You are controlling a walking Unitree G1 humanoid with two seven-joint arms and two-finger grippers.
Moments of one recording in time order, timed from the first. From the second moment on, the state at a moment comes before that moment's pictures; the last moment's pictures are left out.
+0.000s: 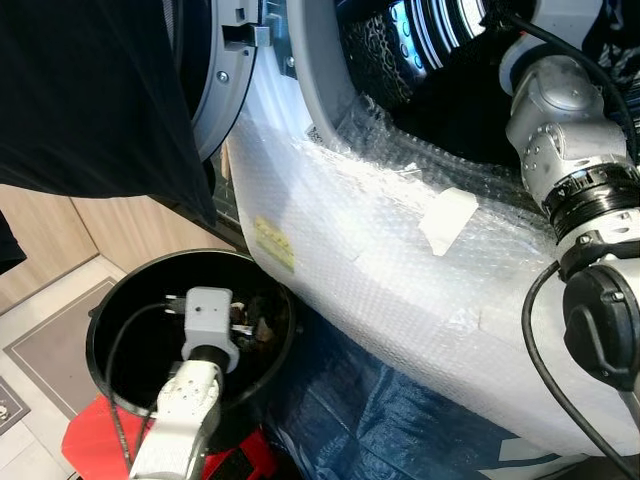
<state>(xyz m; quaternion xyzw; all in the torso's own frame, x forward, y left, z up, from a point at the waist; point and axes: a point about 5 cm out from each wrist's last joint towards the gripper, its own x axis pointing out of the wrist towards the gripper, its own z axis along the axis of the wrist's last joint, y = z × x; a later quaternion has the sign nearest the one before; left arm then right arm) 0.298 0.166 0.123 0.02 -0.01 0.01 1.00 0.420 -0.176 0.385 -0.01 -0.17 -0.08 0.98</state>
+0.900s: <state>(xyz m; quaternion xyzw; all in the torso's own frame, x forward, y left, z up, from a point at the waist) 0.294 0.181 0.139 0.05 0.01 -0.04 1.00 0.394 -0.182 0.439 0.10 -0.27 -0.11 0.95</state>
